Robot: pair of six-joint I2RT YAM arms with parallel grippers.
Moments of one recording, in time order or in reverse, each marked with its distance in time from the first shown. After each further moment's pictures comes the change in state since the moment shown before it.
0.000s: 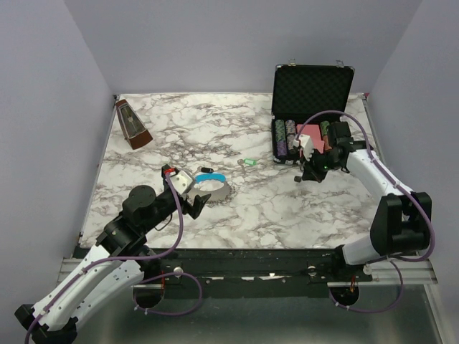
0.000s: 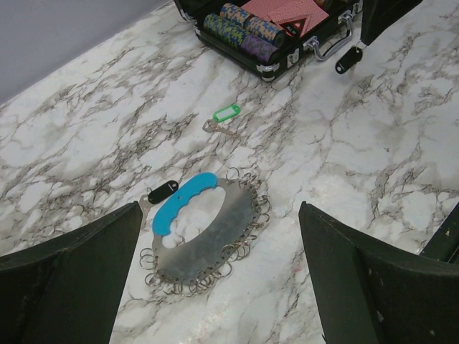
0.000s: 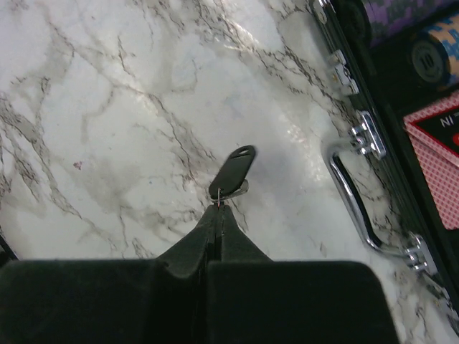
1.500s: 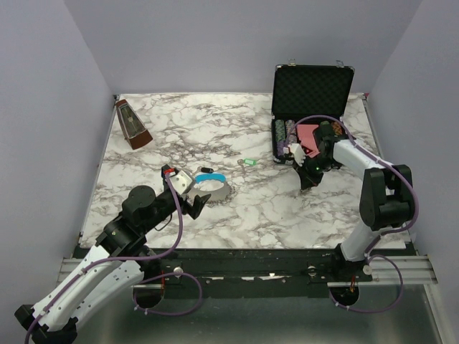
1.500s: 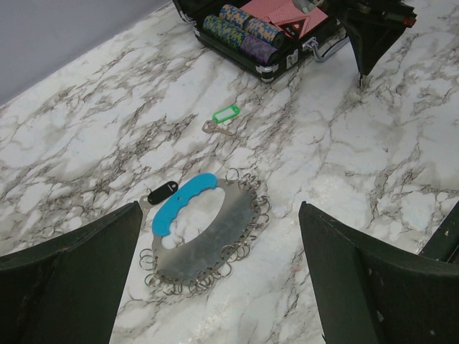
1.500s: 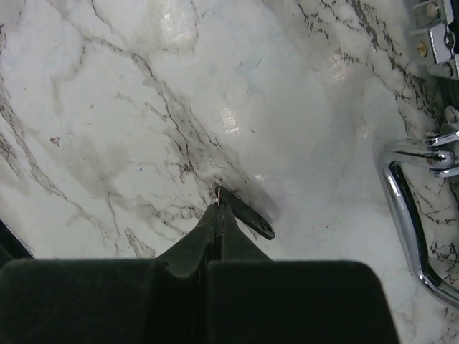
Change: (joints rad) left arm 0.005 -0.003 -0.001 0.000 0.004 0.000; right arm 0.028 0.213 0.085 -0.129 0.107 -0.057
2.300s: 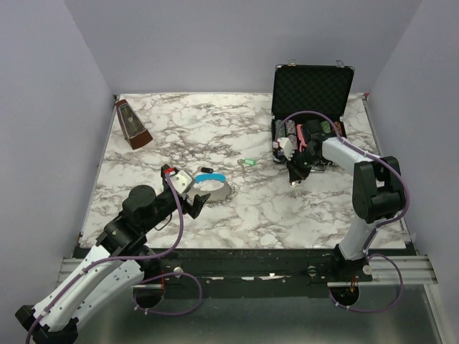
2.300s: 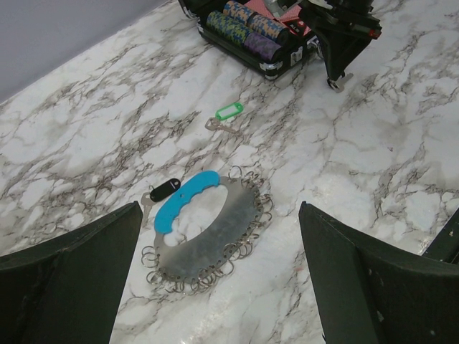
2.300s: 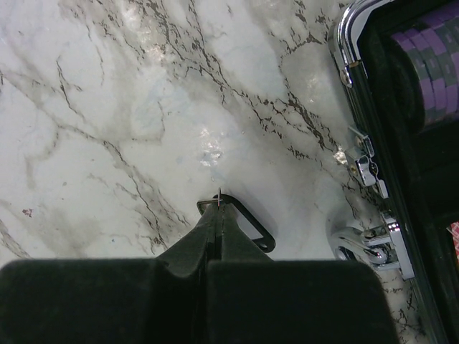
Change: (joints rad) left arm 0.008 0.003 -0.003 0.000 0.001 0.000; right arm 0.081 0.086 0.053 0.161 0.000 0.078
